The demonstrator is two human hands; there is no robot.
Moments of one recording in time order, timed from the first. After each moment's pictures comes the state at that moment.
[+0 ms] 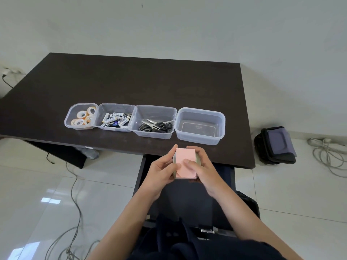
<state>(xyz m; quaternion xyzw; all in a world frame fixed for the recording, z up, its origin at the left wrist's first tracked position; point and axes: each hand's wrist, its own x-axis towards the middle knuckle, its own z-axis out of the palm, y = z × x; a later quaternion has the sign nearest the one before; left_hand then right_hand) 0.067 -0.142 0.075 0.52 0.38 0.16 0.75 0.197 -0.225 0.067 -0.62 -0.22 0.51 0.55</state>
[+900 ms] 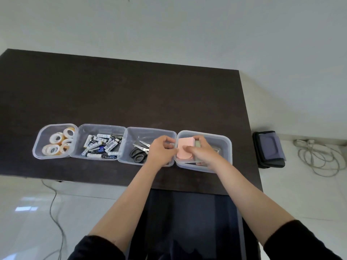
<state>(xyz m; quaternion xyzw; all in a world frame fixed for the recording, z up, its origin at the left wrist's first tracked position) 0.176 0.024 0.045 0.67 0.50 0.08 0.54 0.304 -0.067 0.038 -0.79 -0.14 0.47 0.36</state>
